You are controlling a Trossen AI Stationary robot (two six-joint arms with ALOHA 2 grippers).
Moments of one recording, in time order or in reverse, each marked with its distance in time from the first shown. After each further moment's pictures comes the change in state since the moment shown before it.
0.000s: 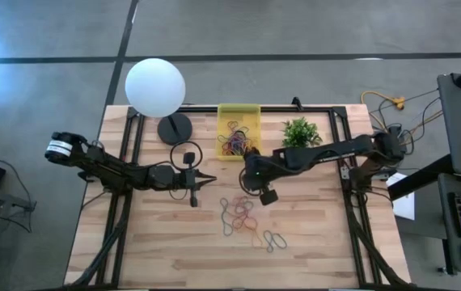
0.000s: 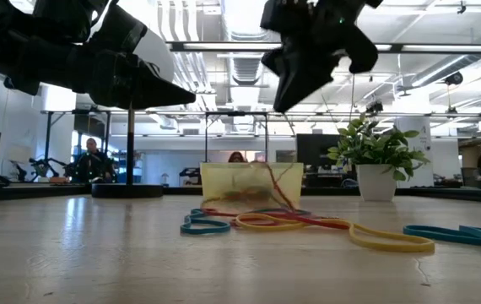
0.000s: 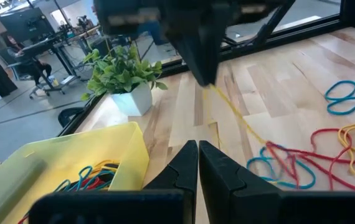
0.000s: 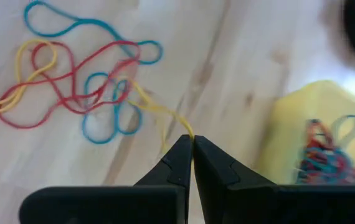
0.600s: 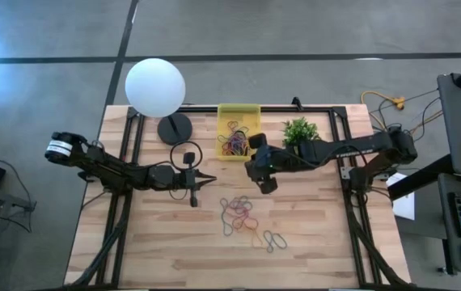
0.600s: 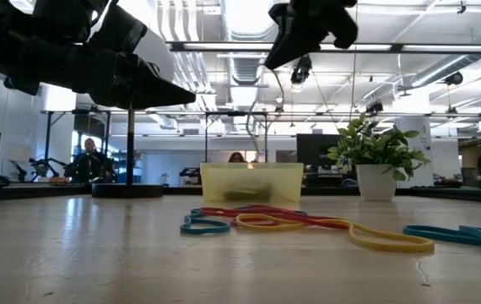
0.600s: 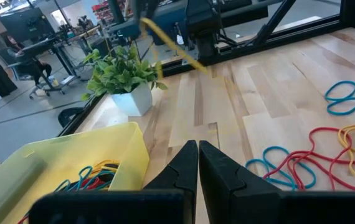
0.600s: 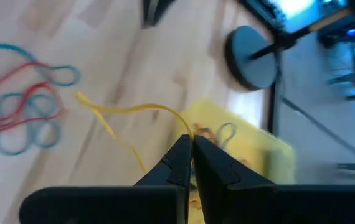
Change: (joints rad) left arm 0.000 0.000 0.000 0.001 0.000 -0.001; right arm 0.002 -0.126 0.028 0.050 0.239 -0.109
